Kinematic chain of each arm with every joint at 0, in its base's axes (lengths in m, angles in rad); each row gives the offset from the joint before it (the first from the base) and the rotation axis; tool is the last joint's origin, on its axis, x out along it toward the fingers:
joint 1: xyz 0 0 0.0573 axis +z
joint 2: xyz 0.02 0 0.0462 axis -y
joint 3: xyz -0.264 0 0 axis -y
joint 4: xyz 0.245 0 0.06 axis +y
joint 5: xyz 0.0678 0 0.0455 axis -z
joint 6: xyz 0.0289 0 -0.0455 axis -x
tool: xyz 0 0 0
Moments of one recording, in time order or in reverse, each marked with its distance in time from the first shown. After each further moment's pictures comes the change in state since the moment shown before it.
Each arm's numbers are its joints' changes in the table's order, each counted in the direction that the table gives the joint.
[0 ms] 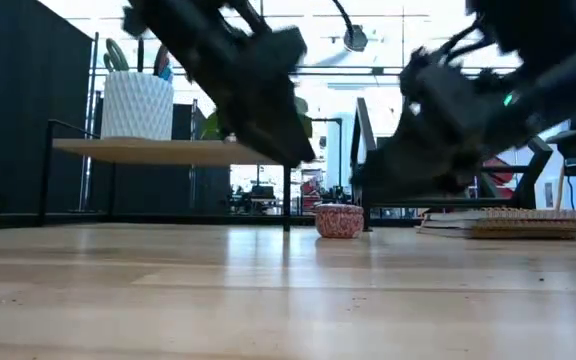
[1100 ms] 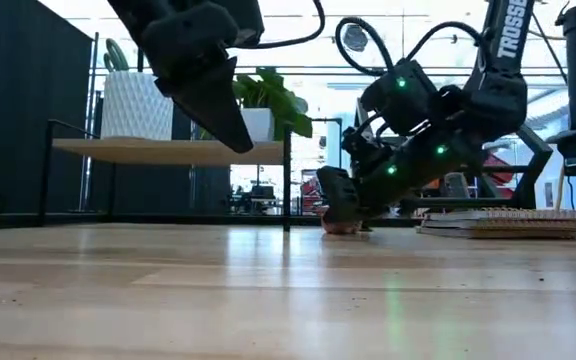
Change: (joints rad) left arm -0.069 0.062 0.000 0.235 -0.070 0.036; right arm -0.377 -0.153 0.074 -0.136 -0.014 0.187
